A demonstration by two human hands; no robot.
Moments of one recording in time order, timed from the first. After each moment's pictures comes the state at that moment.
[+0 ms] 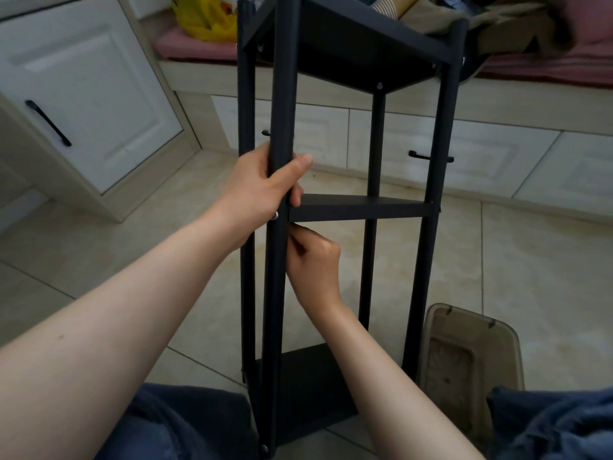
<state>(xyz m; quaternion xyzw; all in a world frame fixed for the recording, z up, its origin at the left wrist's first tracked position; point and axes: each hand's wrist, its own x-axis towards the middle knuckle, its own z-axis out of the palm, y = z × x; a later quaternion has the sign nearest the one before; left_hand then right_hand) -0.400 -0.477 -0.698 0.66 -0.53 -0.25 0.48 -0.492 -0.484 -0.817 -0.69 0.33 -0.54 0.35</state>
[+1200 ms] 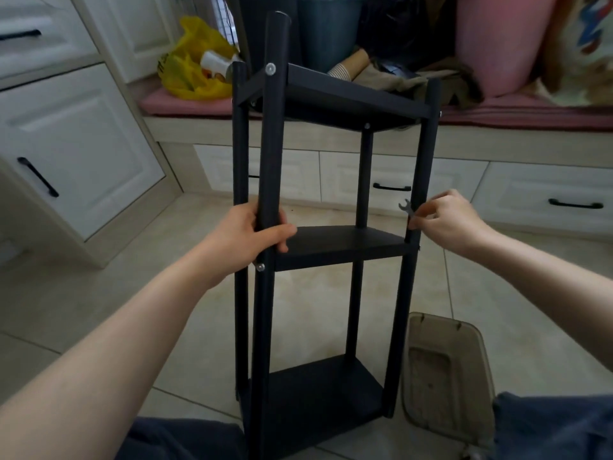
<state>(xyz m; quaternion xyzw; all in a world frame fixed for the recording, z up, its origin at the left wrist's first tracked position) -0.403 -0.432 -0.676 0.66 -0.57 -0.32 0.38 -0.689 -0.576 -0.708 -0.77 0.57 -0.18 0.21</state>
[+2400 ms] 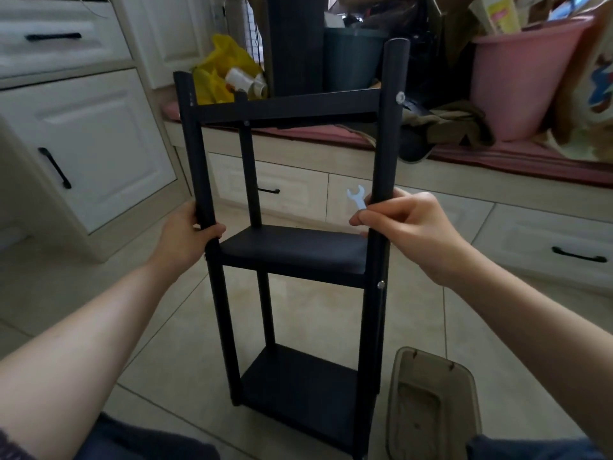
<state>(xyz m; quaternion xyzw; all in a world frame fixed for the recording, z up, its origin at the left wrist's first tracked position) -0.302 -0.453 -0.714 0.76 -0.41 -0.19 0.47 -0.638 -0.535 -0.647 -0.76 0.29 -0.38 0.44</state>
